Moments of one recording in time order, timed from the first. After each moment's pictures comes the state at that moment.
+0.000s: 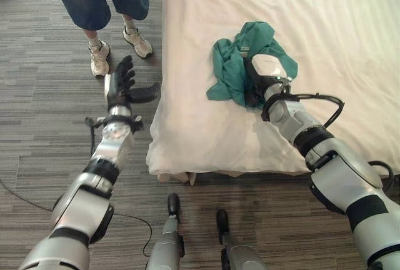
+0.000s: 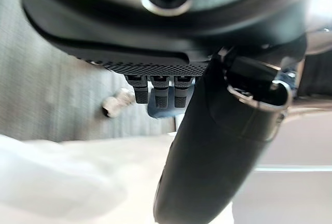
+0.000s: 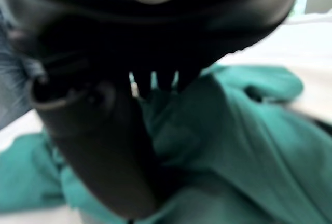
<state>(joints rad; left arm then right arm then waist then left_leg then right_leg) -0.94 0.49 -0.39 0.94 -0.63 -0.26 0.28 -1.27 -0.45 0.82 1.13 -0.26 -0.02 -0.25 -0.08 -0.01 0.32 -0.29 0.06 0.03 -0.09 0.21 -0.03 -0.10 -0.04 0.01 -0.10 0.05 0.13</state>
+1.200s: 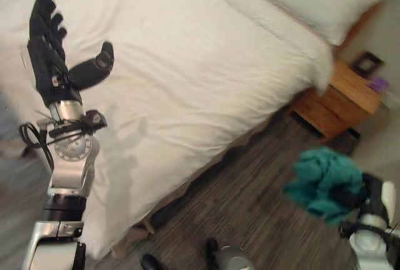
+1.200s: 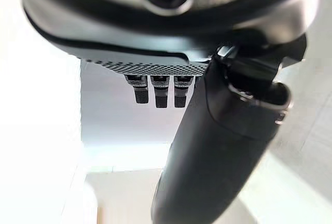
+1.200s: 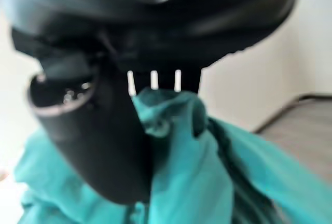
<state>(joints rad) -0.40 0.62 0.07 0.16 -0.33 -0.24 0.43 0.29 -0.42 -0.30 0.21 -0.07 0.02 -0.31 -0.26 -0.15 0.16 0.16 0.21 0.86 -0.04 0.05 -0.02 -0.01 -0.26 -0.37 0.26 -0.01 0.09</state>
